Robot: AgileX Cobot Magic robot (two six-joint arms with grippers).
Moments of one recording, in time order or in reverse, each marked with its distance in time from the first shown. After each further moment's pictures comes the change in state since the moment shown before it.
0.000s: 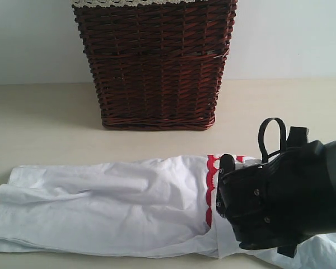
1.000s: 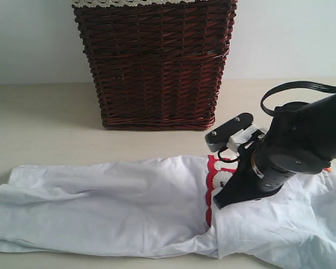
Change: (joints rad) left arm 0.000 0.000 0.000 0.000 0.000 0.000; right arm -0.376 0.030 -0.070 0.384 -0.717 0.131
